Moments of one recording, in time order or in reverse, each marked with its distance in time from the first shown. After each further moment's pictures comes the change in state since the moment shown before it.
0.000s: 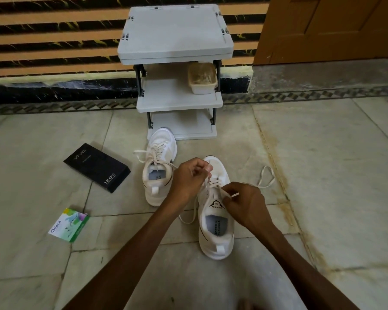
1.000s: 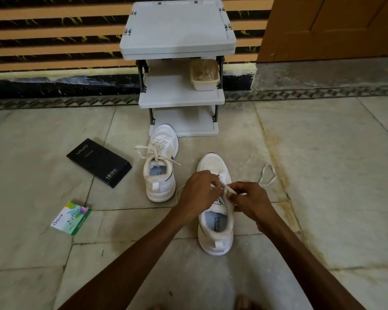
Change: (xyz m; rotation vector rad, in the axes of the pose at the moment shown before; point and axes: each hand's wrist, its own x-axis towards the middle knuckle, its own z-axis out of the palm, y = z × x) left_hand -0.018 -0.008 0.023 0.564 -0.119 0.176; right_hand 0.002 0.012 -0.007 0.441 -0.100 0.170
